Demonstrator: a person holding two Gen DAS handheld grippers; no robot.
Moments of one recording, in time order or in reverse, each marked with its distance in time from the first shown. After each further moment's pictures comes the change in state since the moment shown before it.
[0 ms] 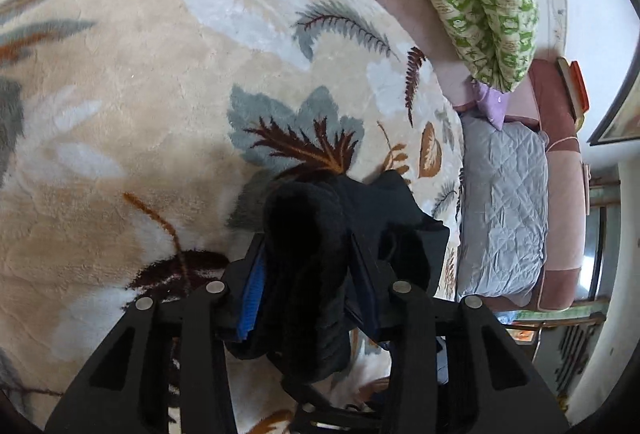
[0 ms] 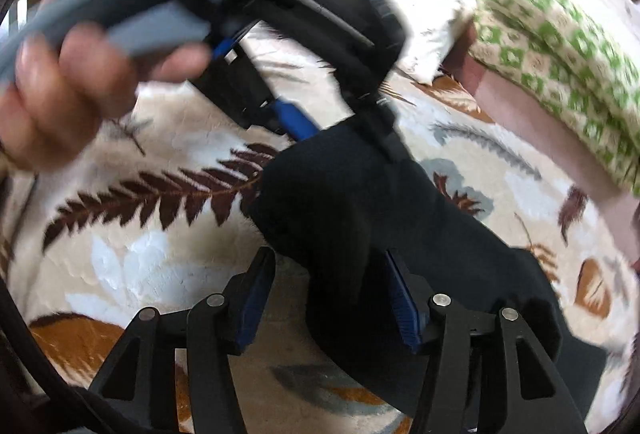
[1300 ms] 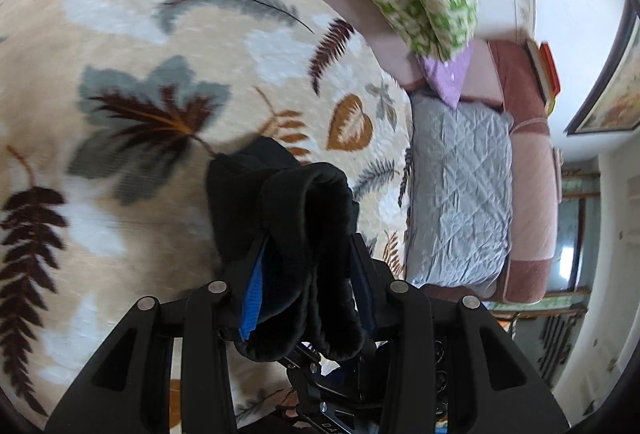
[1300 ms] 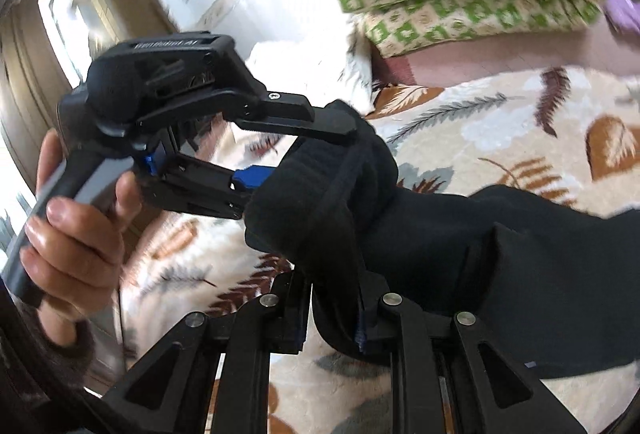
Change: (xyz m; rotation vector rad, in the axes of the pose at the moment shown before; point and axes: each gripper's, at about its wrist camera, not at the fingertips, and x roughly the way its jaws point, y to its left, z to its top) left arm 0.012 -0.132 -0.027 0.026 0.037 -0.074; right arm -0.069 -0.104 -0.051 0.678 -0.250 0.332
